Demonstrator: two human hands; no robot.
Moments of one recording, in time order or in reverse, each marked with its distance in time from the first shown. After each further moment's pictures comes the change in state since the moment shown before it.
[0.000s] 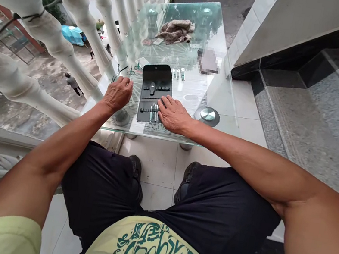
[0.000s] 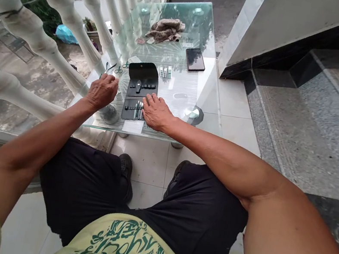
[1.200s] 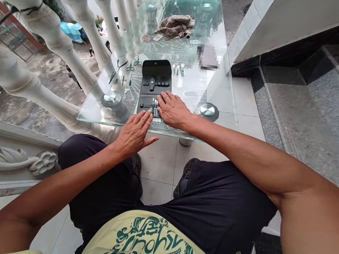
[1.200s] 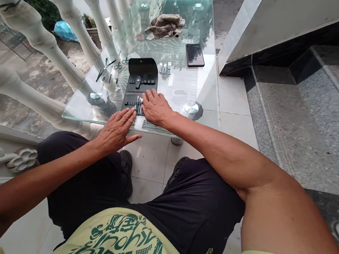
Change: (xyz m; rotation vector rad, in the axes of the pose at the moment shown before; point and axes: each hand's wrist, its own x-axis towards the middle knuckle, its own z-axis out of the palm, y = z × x) left_hand -0.126 0.131 -0.001 -0.153 -0.044 0.126; right_hand -0.001 -0.002 -0.007 0.036 -0.018 0.009
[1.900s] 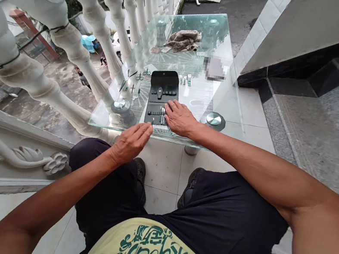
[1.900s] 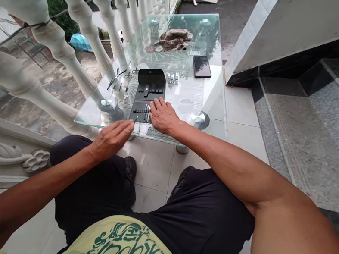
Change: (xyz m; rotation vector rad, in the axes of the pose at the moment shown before) left_hand -0.027 -0.031 -0.017 0.120 0.280 0.253; right_hand -0.001 0.000 0.004 -0.045 0.026 -0.012
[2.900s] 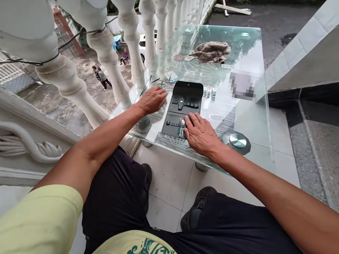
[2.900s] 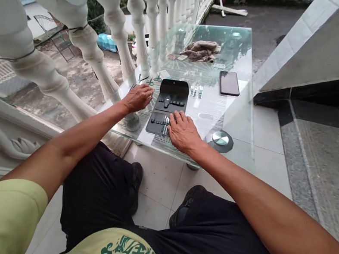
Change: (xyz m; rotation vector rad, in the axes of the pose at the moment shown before) left_hand 0.108 -0.166 0.068 -0.065 -0.214 -0.238; right_hand -0.004 0.001 0.009 -0.005 0.008 0.007
